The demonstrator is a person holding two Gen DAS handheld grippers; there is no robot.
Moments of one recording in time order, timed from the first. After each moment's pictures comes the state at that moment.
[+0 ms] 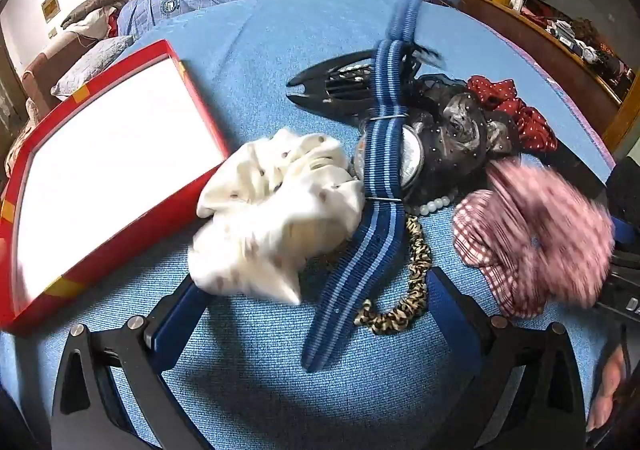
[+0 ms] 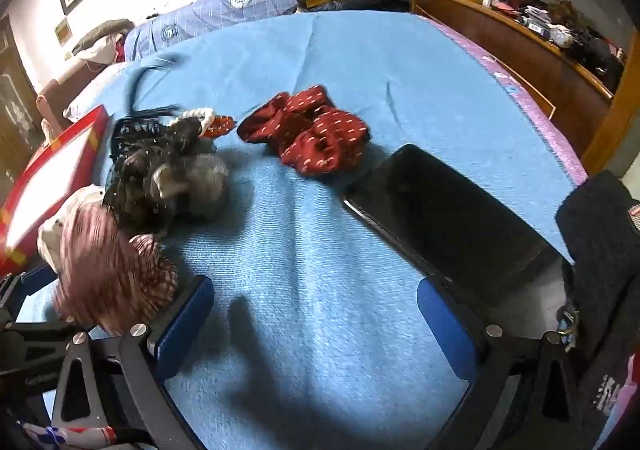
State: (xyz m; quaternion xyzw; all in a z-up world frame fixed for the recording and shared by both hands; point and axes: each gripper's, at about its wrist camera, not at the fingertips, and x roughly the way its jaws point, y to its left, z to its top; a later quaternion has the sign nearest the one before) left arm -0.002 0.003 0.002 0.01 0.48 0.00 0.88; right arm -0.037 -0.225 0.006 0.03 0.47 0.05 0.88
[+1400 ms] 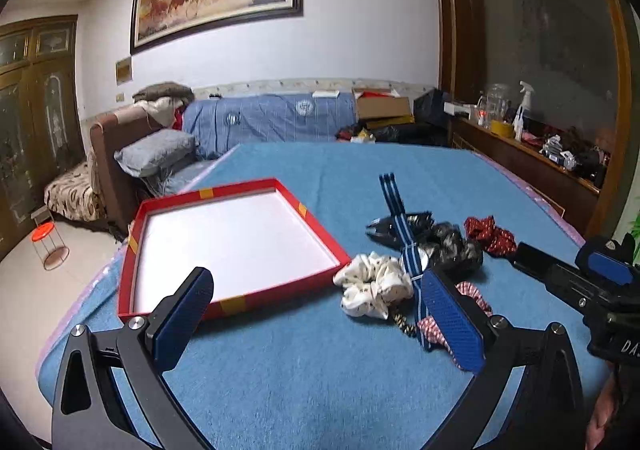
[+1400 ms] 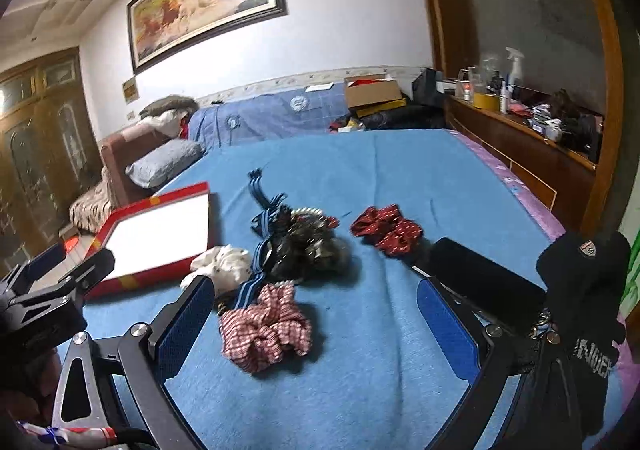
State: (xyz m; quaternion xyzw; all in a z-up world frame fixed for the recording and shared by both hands) left arm -0.139 0.061 0.103 -0.01 0.24 0.06 0.97; right arm -0.152 -0.175 0.092 0.04 0.27 0.12 0.95
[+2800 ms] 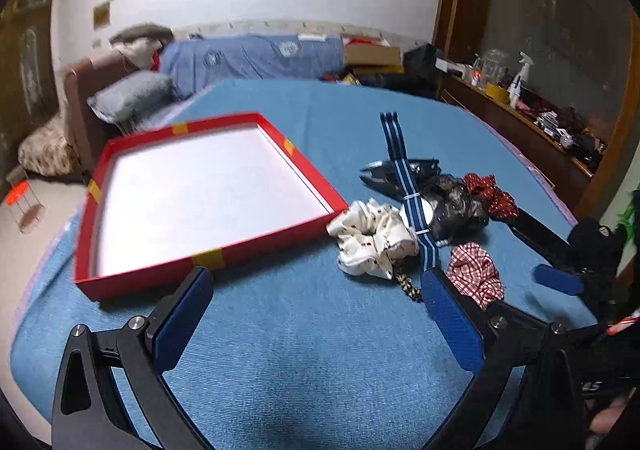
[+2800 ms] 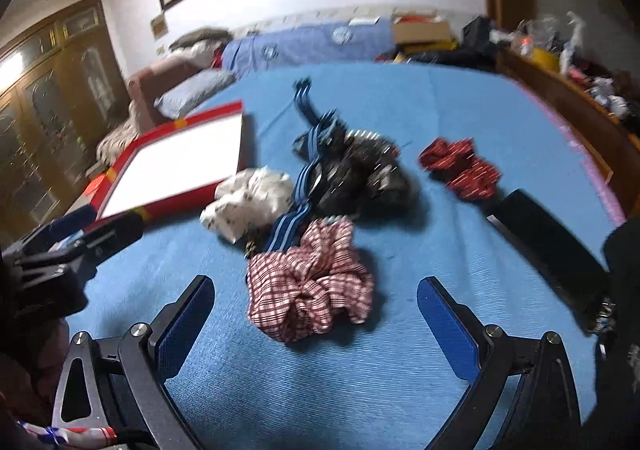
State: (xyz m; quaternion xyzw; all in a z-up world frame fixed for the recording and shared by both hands) left arm -0.102 0.078 0.066 -0.06 0.34 0.01 0.94; right arm -0.112 -0.134 0.043 0.01 0.39 0.20 0.90
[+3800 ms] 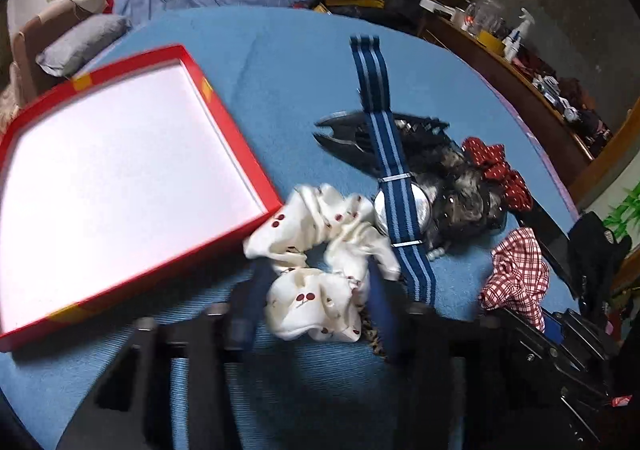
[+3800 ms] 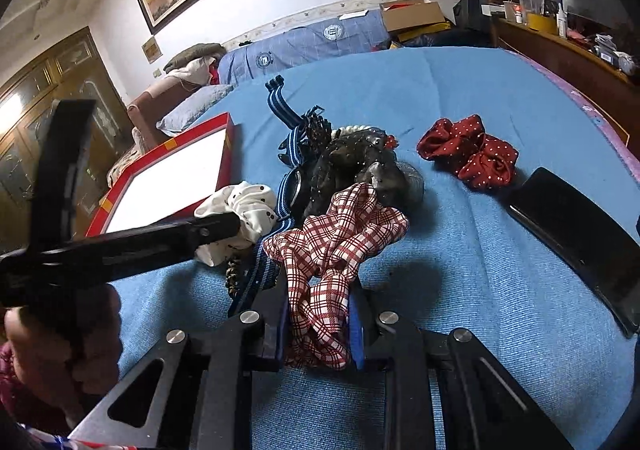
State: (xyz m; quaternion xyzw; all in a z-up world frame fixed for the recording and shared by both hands) left arm 0.004 0.051 0.020 -0.09 0.46 -0.06 0.88; right arm -0.085 -0.158 0.025 0.08 0.39 0.21 0.89
